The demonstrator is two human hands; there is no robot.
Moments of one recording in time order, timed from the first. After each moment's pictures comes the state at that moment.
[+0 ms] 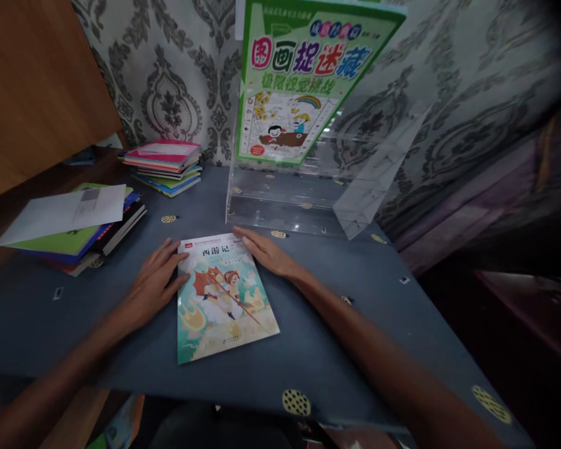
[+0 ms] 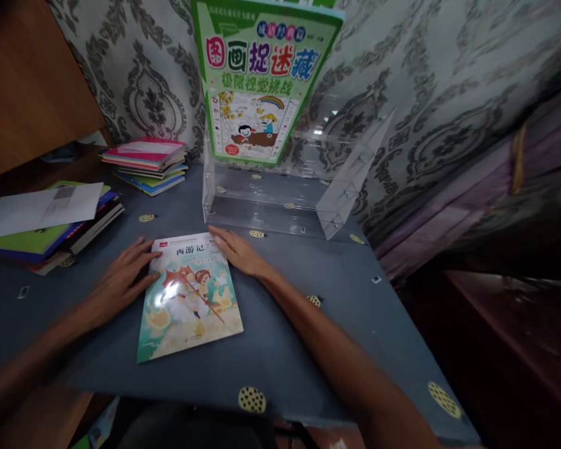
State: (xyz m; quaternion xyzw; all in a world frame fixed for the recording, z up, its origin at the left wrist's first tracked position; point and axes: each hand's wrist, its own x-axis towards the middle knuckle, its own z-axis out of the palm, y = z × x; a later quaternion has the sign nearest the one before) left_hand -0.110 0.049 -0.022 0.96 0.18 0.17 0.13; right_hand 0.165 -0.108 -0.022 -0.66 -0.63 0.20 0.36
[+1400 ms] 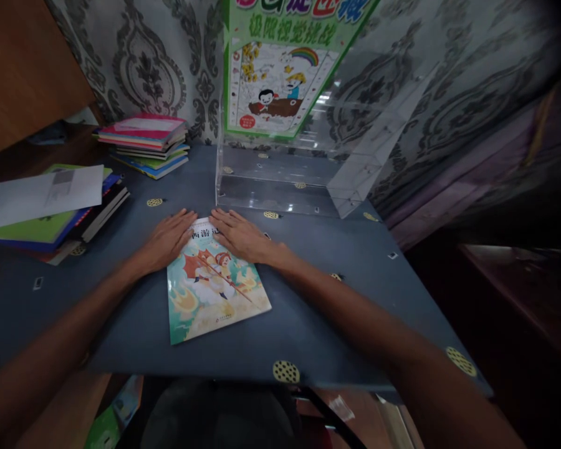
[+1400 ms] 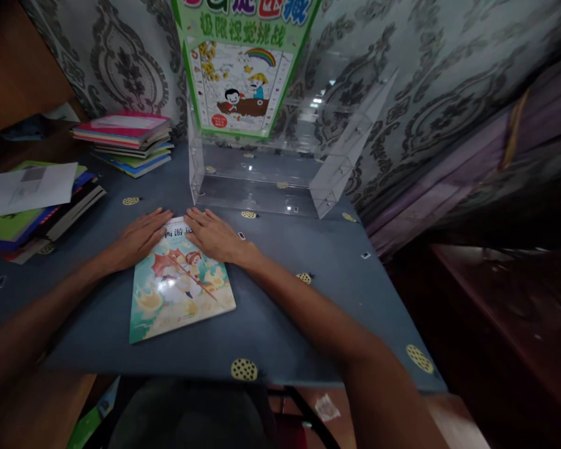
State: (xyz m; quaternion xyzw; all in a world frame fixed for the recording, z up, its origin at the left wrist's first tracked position) left_hand -0.048 0.080 -0.024 0.97 0.14 0.07 0.17; right_hand 0.133 -0.080 -0.018 -0.68 -0.72 0.05 0.14
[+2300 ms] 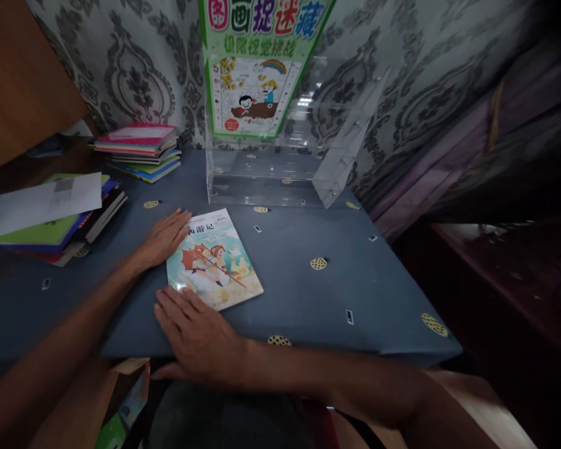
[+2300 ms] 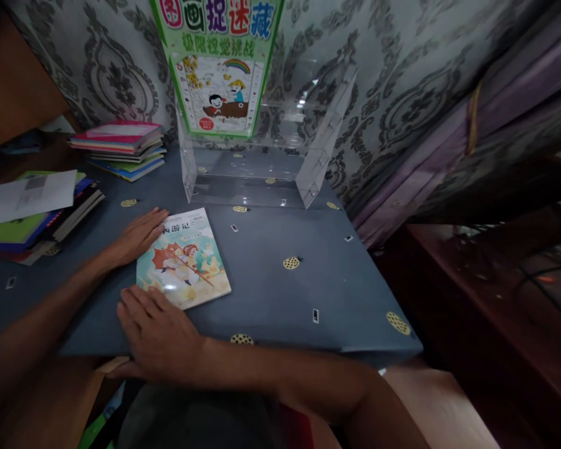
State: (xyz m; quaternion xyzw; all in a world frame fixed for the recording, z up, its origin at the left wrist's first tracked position) left_hand -0.048 0.081 -0.022 0.98 0.14 0.07 0.16; right_hand -0.052 -0.169 -0.007 -0.63 -0.75 -0.01 0.17
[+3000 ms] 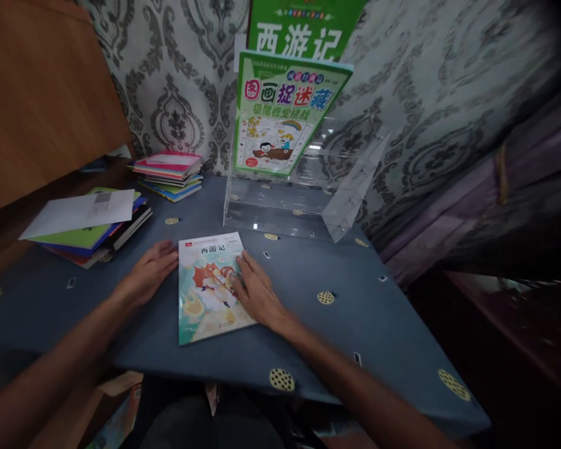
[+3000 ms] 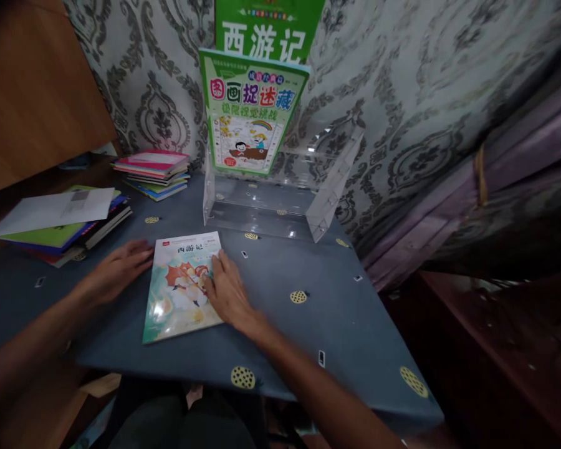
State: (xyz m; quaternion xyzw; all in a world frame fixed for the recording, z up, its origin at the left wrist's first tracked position) left_hand -0.093 0.027 0.016 0.51 0.40 0.30 0.70; right_hand 0.075 -0.164 -0.033 -0.77 -0.55 0.08 0.32
